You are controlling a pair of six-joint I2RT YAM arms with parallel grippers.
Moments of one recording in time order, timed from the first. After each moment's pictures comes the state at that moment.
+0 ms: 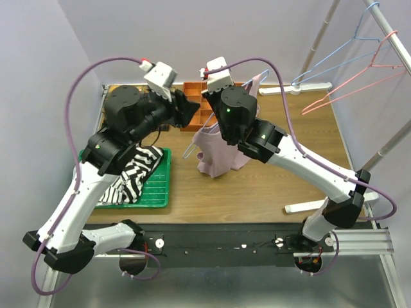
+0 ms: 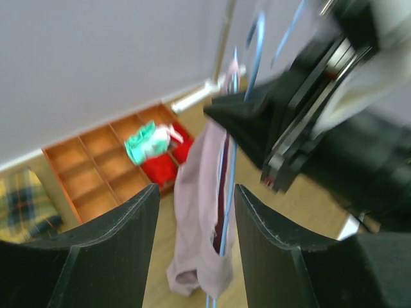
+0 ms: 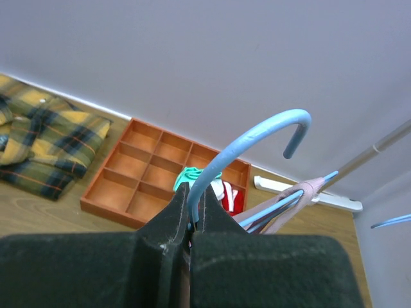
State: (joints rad) left arm -0.60 1.11 1.59 -0.47 0.11 -0.14; right arm 1.05 1.61 1.78 -0.19 0.87 -0.34
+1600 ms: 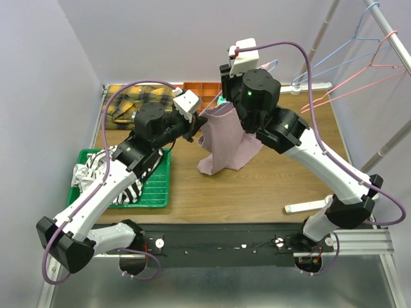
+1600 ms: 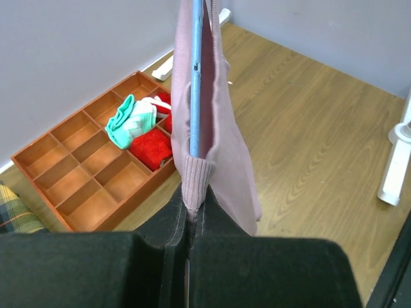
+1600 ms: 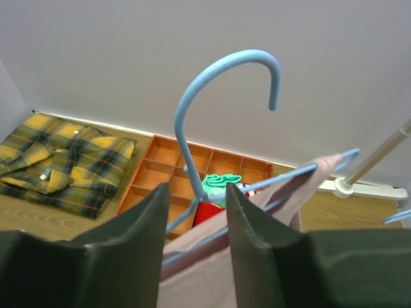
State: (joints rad) left arm -0.61 1.13 1.20 -0.19 0.27 0.05; right arm 0.96 1.59 1.95 -0.34 0.78 -0.13
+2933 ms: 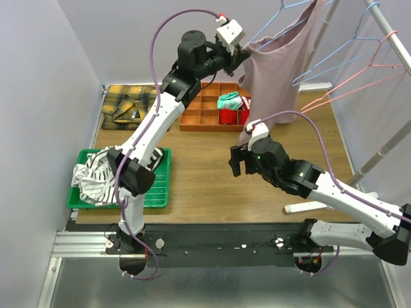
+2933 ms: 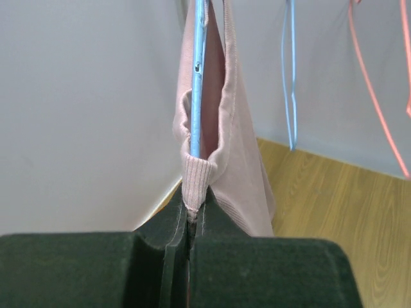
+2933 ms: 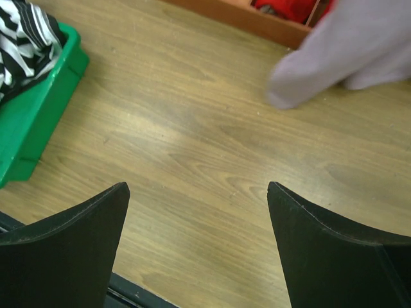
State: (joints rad) left arm -0.57 1.94 2.22 -0.18 0.43 0.10; right arm 0.96 1.08 1.03 -0.50 0.42 0.33
